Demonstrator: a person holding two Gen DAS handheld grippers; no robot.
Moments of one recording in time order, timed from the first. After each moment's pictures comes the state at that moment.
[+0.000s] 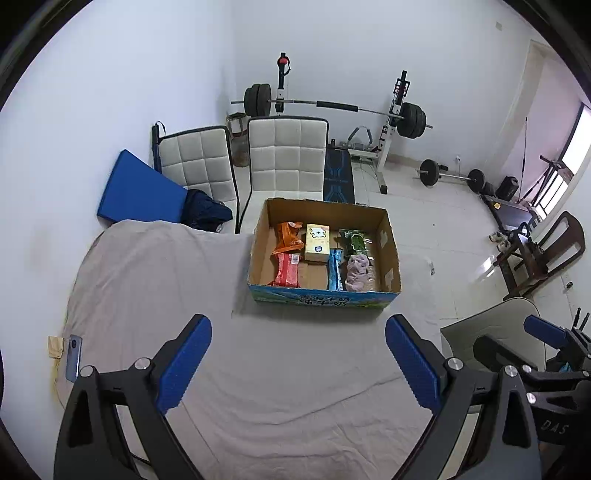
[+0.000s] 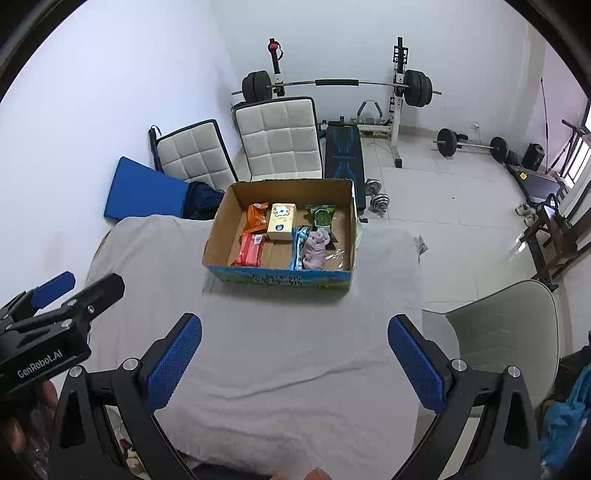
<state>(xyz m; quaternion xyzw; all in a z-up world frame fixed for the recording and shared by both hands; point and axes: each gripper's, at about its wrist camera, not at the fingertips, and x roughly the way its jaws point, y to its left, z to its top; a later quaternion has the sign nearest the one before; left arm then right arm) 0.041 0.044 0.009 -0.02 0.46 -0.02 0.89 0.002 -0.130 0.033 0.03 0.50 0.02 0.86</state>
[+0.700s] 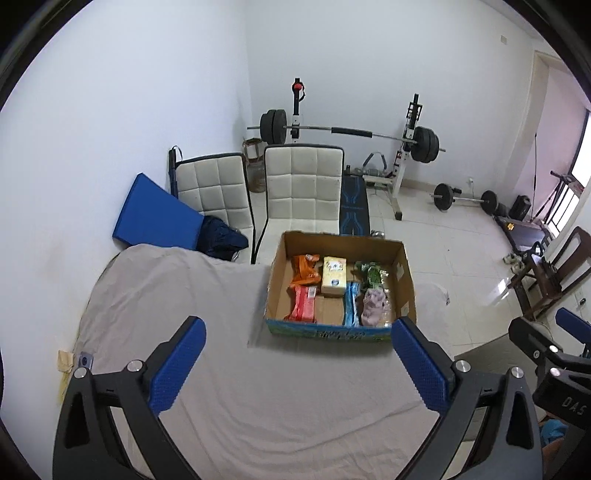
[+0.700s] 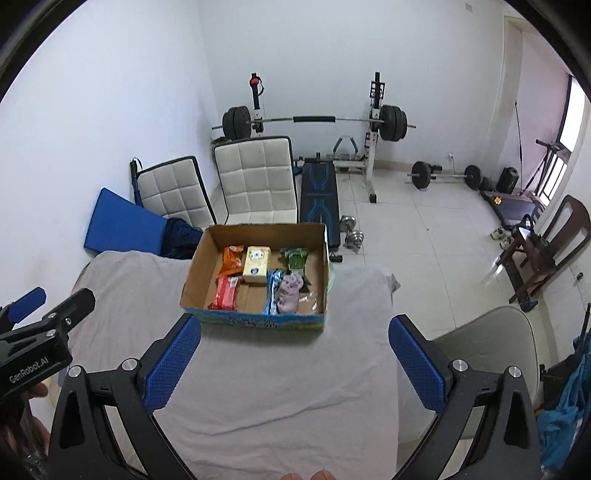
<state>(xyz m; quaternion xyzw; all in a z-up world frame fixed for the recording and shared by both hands) 0.062 0.050 0.015 -0.02 0.41 0.01 0.91 0.030 -0.139 0.059 0.00 0.43 -0.04 0.90</state>
